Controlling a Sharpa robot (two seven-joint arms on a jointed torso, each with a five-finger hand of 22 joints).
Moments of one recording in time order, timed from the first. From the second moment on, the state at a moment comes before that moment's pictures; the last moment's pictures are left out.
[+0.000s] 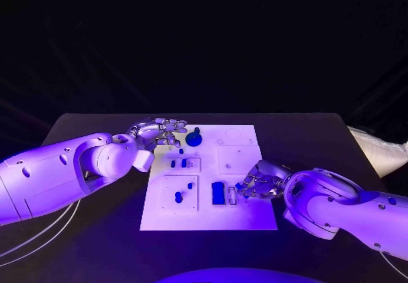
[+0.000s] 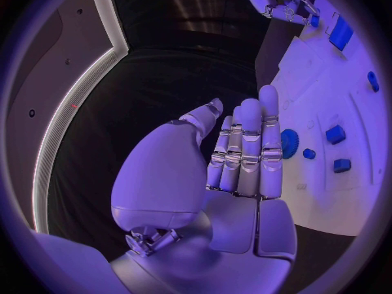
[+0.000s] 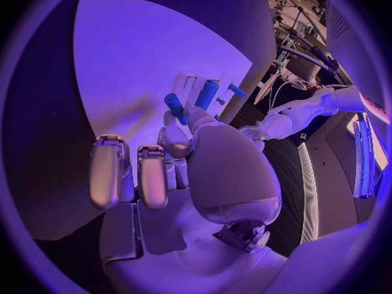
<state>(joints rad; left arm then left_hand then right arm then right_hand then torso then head) 1.19 -0.85 -0.02 1.49 0.05 -0.15 0.12 1.35 -0.13 0.40 0.00 0.08 0.99 0.19 0.12 0.07 1.14 0.11 0.19 0.12 1.17 0.03 0.94 0.49 0.16 1.24 0.11 0.41 0.84 1.03 -0.98 -0.04 1.90 -1.28 -0.33 -0.56 1.29 -0.04 0.18 0.18 0.31 1.12 0.07 0.18 0.26 1.38 -0.01 1.02 1.20 1.46 -0.07 1.49 1.31 0.07 1.42 0.04 1.38 1.31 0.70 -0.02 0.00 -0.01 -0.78</state>
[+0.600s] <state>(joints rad) 1.19 -0.85 -0.02 1.49 0.05 -0.15 0.12 1.35 -0.13 0.40 0.00 0.08 0.99 0.19 0.12 0.07 1.14 0.11 0.19 0.12 1.17 0.03 0.94 0.49 0.16 1.24 0.11 0.41 0.84 1.02 -0.94 -0.04 1.87 -1.26 -0.28 -0.58 1.21 -0.05 0.16 0.22 0.34 1.16 0.06 0.20 0.29 1.42 -0.02 1.10 1.26 1.46 -0.07 1.49 1.31 0.07 1.43 0.03 1.38 1.31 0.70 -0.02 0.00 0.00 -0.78</state>
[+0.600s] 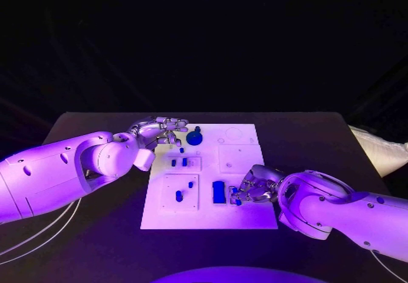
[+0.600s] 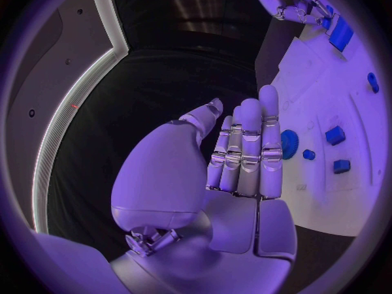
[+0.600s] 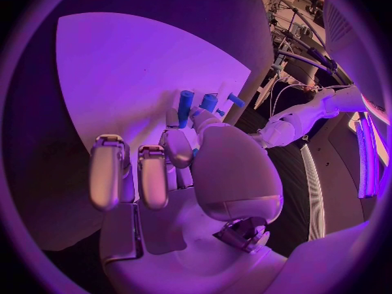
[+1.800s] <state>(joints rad) 1.19 -0.85 -0.02 1.49 0.05 -0.14 0.11 1.35 -0.13 0.40 0.00 0.08 0.98 0.19 0.12 0.07 1.14 0.11 0.19 0.12 1.17 0.03 0.94 0.49 0.16 1.24 0.11 0.41 0.84 1.02 -0.94 -0.04 1.88 -1.32 -0.27 -0.59 1.10 -0.06 0.00 0.27 0.20 1.16 0.05 0.21 0.33 1.43 -0.02 1.12 1.28 1.47 -0.08 1.49 1.31 0.07 1.43 0.03 1.39 1.31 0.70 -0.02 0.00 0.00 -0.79</state>
